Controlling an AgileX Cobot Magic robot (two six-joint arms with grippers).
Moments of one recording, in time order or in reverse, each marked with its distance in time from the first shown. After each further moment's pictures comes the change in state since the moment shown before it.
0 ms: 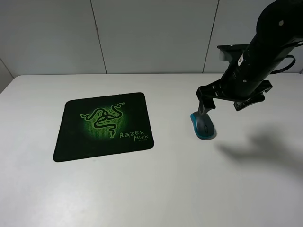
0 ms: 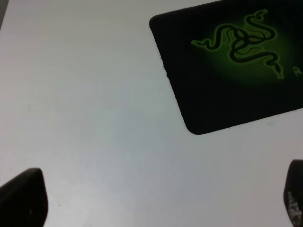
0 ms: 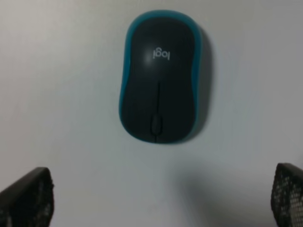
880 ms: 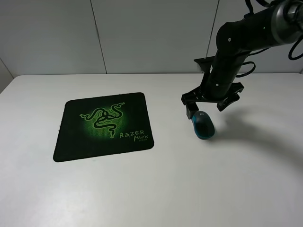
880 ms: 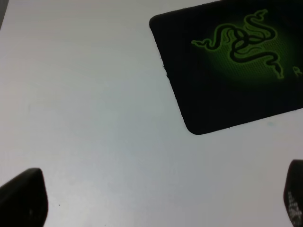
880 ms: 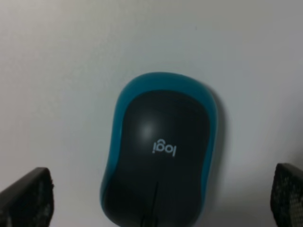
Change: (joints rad) left arm 0.000 0.000 0.000 0.000 0.000 0.000; right arm 0.000 0.315 -0.243 -0.038 0.044 -0.057
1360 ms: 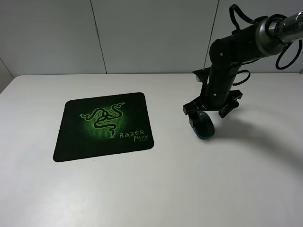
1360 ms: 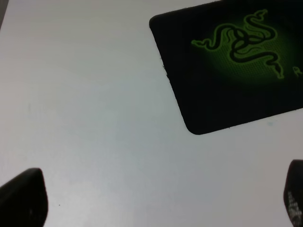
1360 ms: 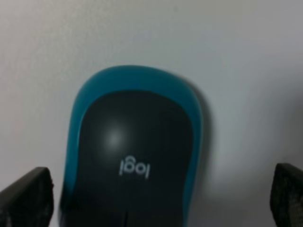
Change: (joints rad) left arm 0.000 0.000 0.000 0.000 0.000 0.000; right arm 0.000 0.078 -0.001 -0.077 -0.017 0.045
